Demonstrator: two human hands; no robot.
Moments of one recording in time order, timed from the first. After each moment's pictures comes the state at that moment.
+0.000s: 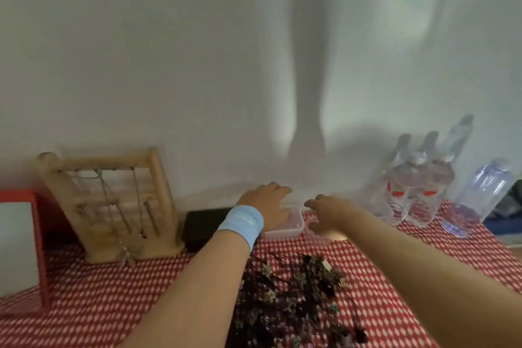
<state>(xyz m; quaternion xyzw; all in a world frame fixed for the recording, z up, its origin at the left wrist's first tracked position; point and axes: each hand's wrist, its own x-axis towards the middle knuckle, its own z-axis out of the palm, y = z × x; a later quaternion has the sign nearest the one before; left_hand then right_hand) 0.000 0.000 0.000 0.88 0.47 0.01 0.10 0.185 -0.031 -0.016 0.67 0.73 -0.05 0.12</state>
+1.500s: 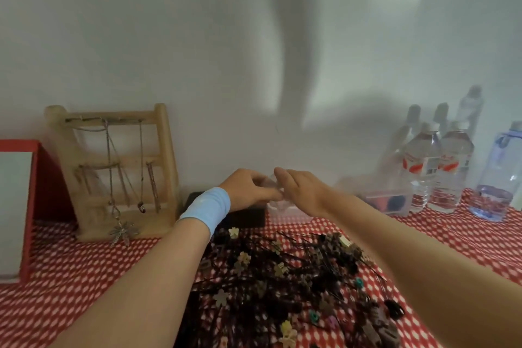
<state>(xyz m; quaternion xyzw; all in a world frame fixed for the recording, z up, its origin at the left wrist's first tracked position) -0.063 -0.021 -0.059 0.75 0.49 0.26 0.35 0.116 -0.036 -0.071 0.58 0.77 -0.13 -0.24</state>
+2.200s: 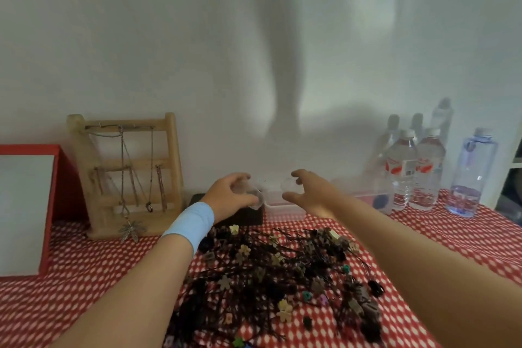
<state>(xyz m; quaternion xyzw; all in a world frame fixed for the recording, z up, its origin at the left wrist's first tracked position) -0.096 -0.049 -0.073 0.73 0.48 0.36 0.33 0.134 -0.069 -0.069 0.66 0.71 -0.11 -0.22</state>
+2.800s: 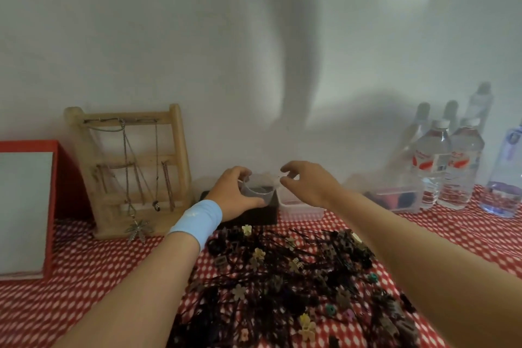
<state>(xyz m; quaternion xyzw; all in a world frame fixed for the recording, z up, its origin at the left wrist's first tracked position) -0.111 -0.012 -0.087 0.76 0.51 0.34 0.21 0.098 -0.031 -0.064 0.64 0.73 -0.05 -0.24</state>
